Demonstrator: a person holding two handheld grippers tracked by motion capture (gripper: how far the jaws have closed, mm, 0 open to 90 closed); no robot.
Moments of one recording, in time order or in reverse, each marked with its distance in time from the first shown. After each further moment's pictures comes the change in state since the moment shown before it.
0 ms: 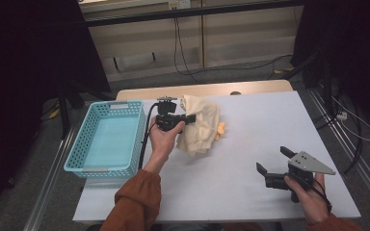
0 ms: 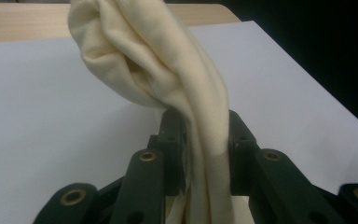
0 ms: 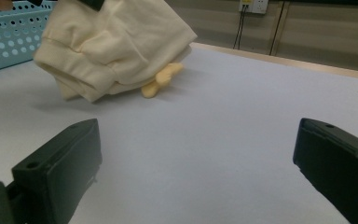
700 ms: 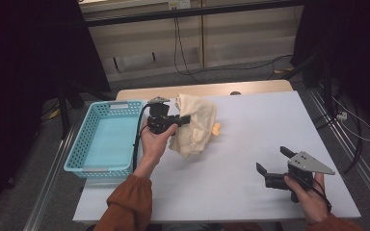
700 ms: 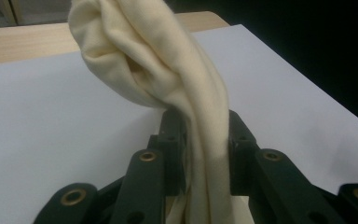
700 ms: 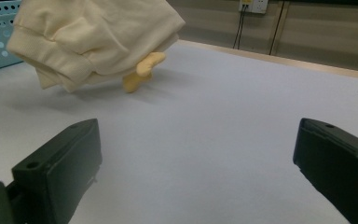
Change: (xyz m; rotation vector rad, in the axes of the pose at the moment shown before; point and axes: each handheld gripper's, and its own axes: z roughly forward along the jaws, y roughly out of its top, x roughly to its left) left arm -0.002 -0.004 -0.029 -0.031 -0.037 0.071; right arm 0.000 0.000 0.000 0.002 -0.003 -0.001
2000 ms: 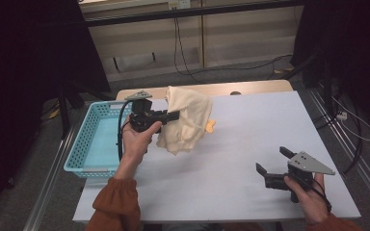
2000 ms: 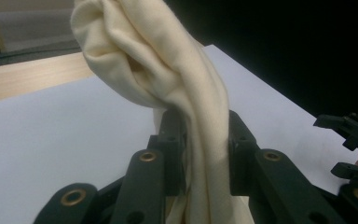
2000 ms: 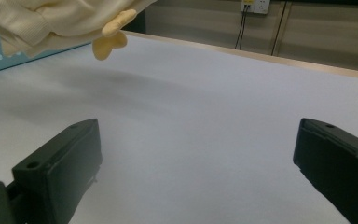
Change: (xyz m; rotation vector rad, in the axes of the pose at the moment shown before) left arm 0.002 0.016 -0.057 -0.072 -0.079 0.052; right arm 0.001 0.000 0.000 -0.002 0.007 0.003
